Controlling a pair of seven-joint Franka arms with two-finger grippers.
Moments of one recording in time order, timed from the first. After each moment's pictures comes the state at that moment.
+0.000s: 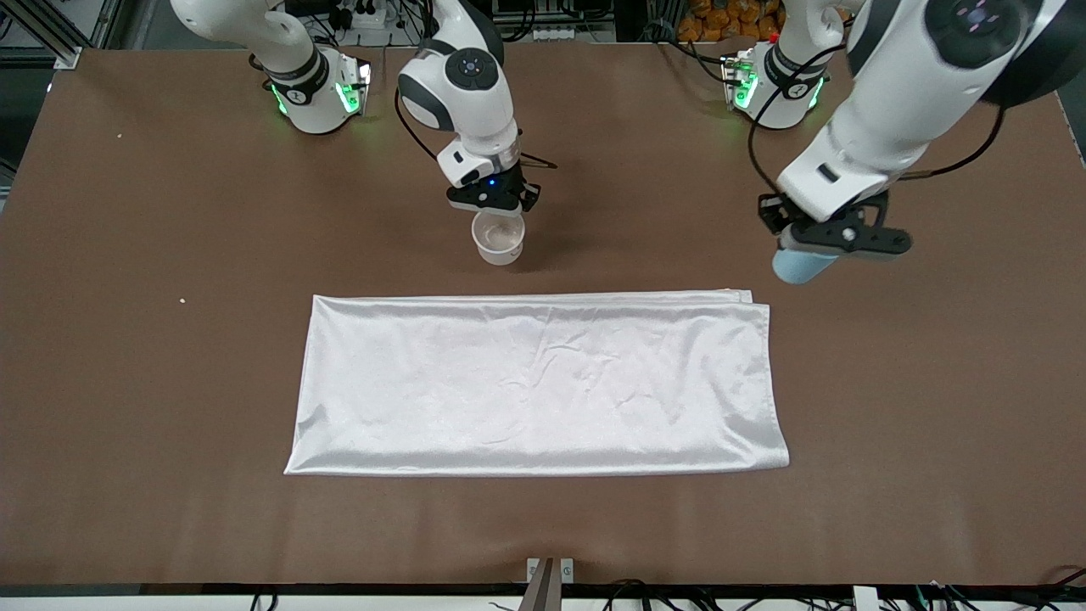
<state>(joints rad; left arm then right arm) -0.23 -0.04 -0.12 -1.79 0.00 1.78 -0.20 0.85 0.22 0.09 -2.21 -0.04 2.53 1.22</state>
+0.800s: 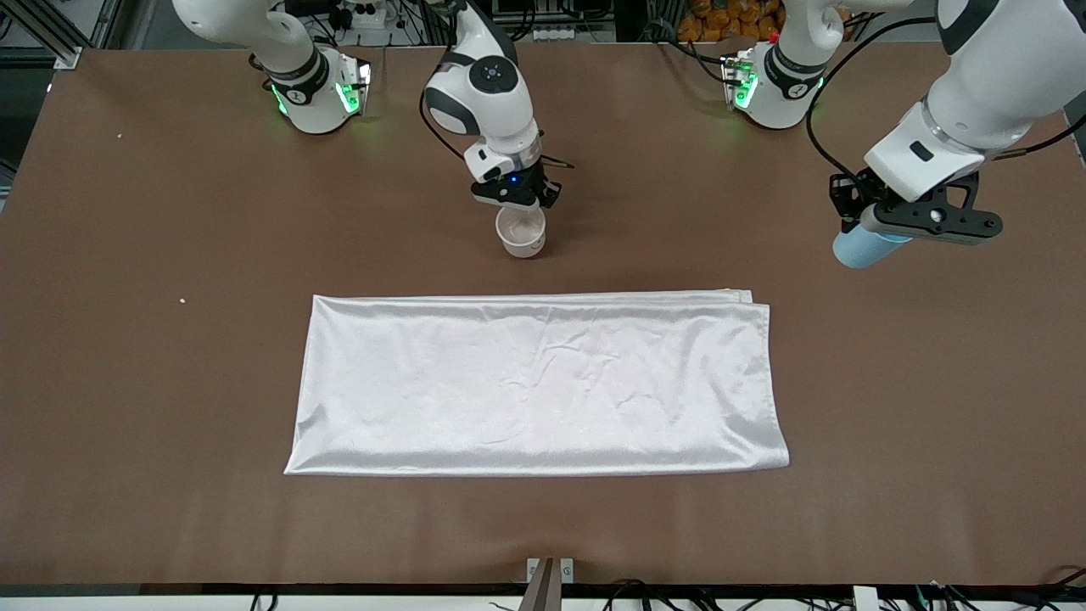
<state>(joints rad) -0.23 -0.09 -0.02 -1.81 0.00 1.73 -0.06 0.94 0.35 0.09 -2.22 -0.05 2.73 1.39</state>
